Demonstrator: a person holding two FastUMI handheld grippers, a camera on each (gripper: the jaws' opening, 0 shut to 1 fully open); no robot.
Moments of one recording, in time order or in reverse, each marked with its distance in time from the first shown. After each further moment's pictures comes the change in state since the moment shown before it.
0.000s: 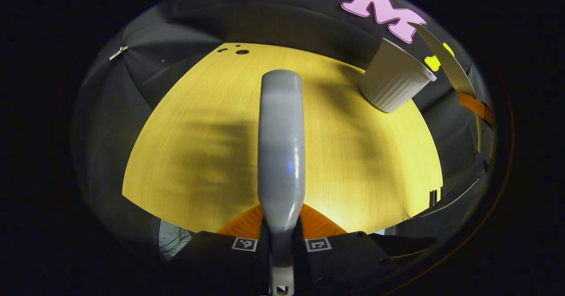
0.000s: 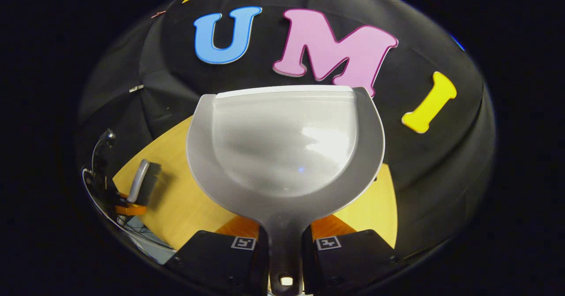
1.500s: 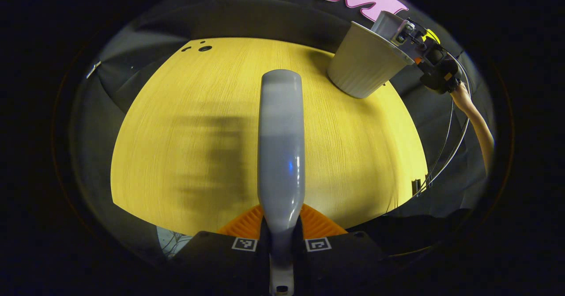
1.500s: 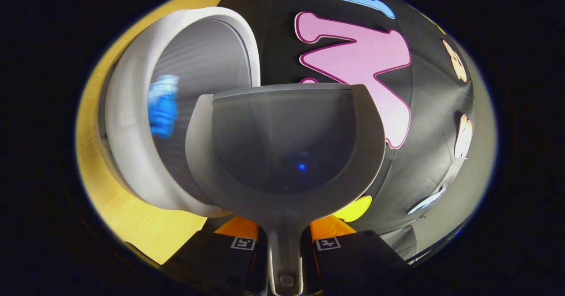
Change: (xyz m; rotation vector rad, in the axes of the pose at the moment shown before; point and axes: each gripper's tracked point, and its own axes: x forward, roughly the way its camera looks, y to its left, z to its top) left arm -0.007 -0.071 0.007 0.084 0.085 -0.100; right arm 0.115 -0.268 0.118 -1.081 -0.044 -0.859
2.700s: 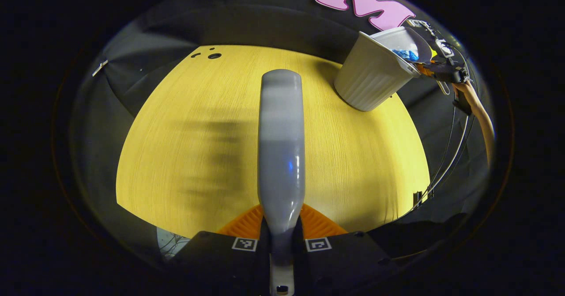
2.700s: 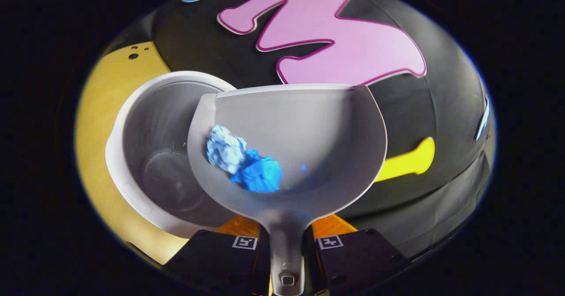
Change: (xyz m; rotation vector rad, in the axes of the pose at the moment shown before) left arm -0.004 0.004 0.024 -0.049 -0.040 0.035; right arm -0.007 0.025 0.018 0.451 0.114 0.306
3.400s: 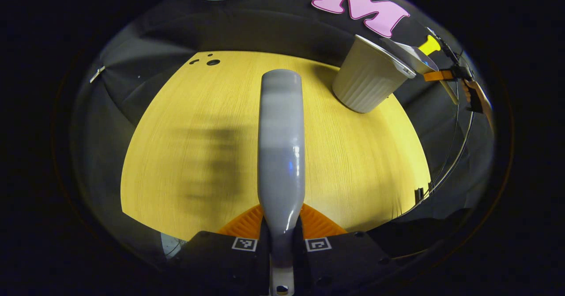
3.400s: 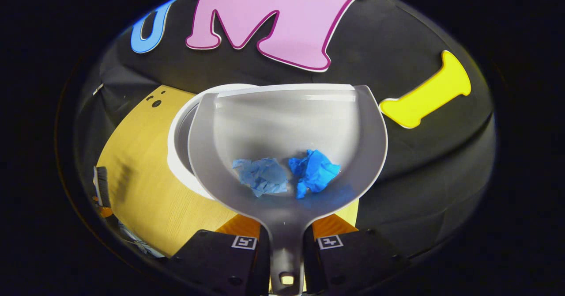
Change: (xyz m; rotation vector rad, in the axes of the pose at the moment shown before) left arm -0.012 0.007 0.001 0.036 -0.043 0.001; right arm -0.029 0.038 -0.026 0.497 0.216 0.507
